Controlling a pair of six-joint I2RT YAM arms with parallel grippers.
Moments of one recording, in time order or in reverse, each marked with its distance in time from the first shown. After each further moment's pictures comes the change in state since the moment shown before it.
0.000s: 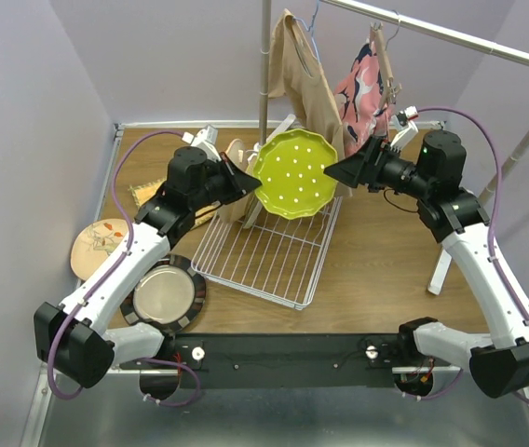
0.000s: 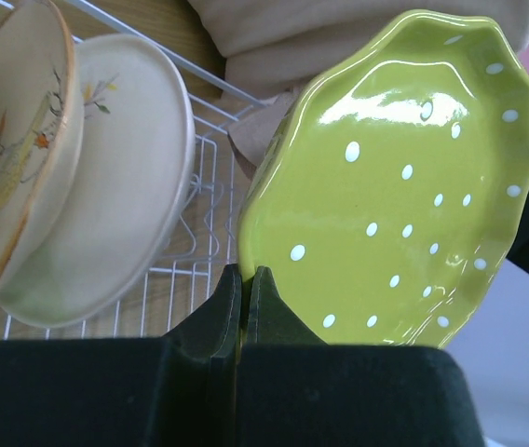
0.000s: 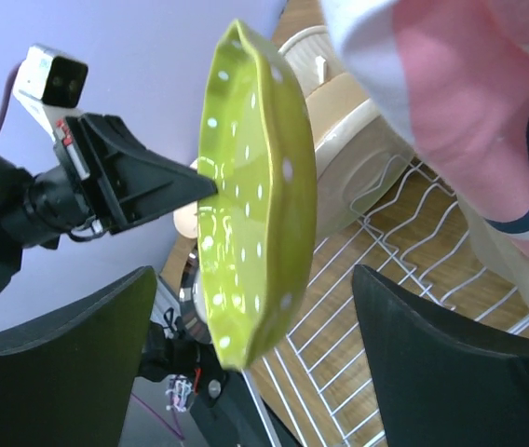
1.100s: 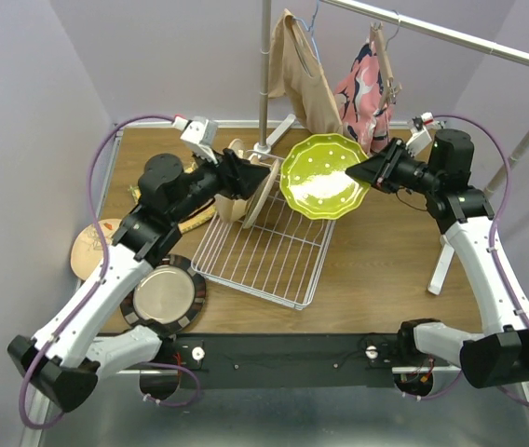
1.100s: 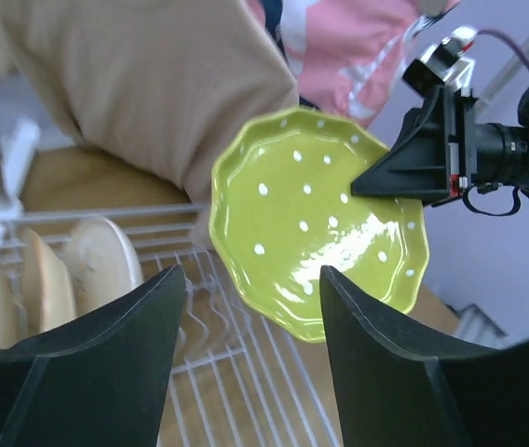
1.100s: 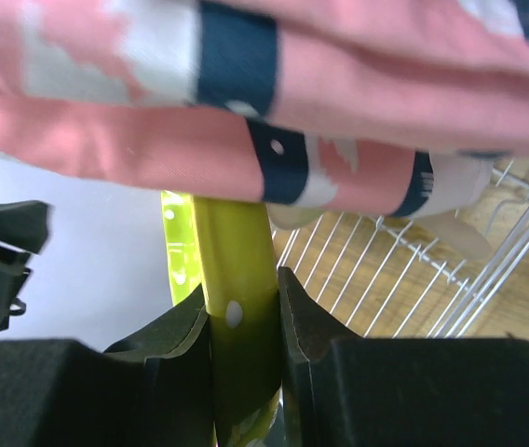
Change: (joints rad) left arm -0.102 -0.134 0.054 0.098 -0.007 0.370; right arm -0.149 0.044 -0.016 -0.066 -0.066 0.130
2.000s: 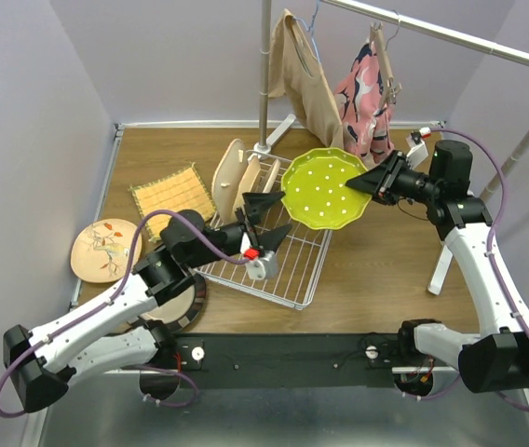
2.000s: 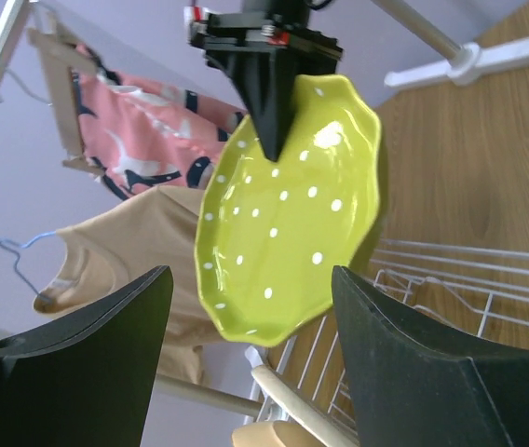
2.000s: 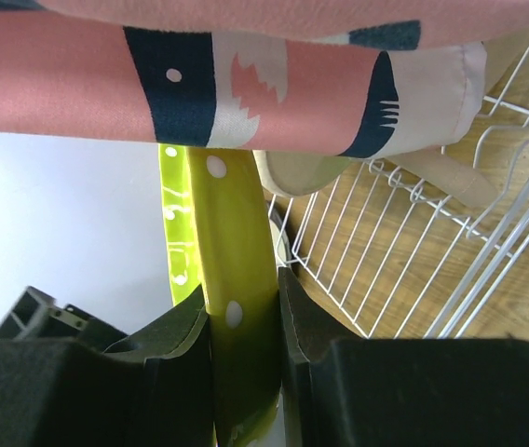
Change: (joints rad) left arm -0.309 -0.175 -0.349 0.300 0.152 1.379; right arm -0.054 -0.031 -0.100 0.000 -0.109 0.076
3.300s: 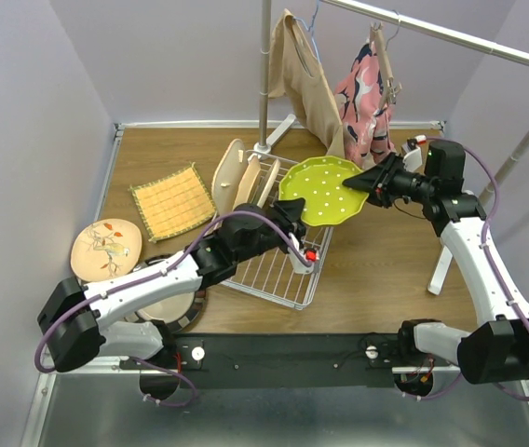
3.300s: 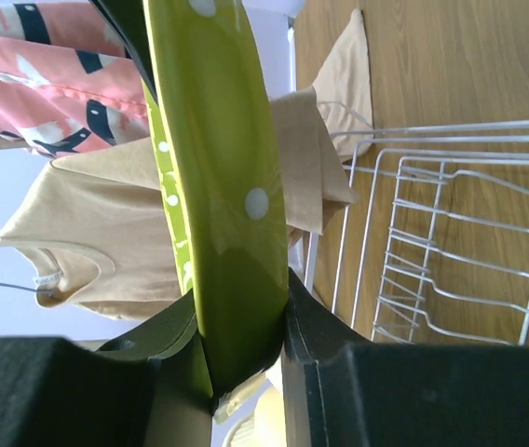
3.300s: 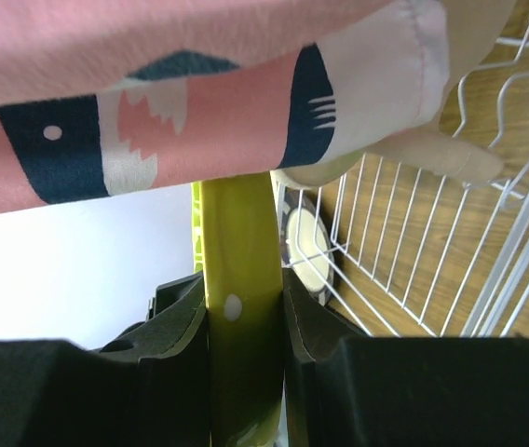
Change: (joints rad) left arm -0.097 0.352 0.065 -0.001 -0.306 0.360; right arm -0.005 0.047 -0.017 0.008 -0.014 0.169
